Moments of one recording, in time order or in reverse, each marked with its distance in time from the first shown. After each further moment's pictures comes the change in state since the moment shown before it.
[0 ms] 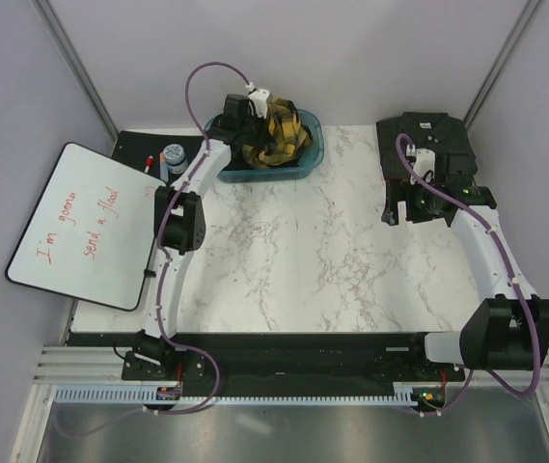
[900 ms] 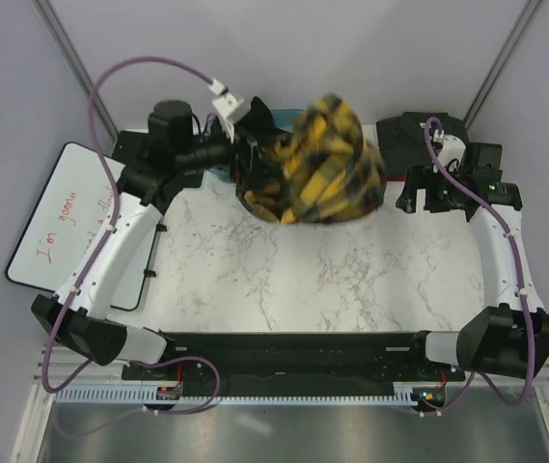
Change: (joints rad) left arm -0.134 -1.123 -0.628 -0.074 0.377 -0.024; right arm -0.117 -0.022 0.101 -0.037 -0.113 0.006
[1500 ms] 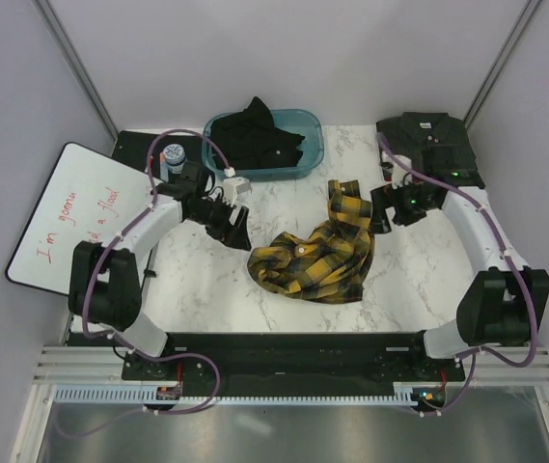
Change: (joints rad) left arm 0.186 0.135 -0.605 -0.291 0.036 0.301; right arm 0.094 0.156 0.015 -0.188 -0.110 -0.217
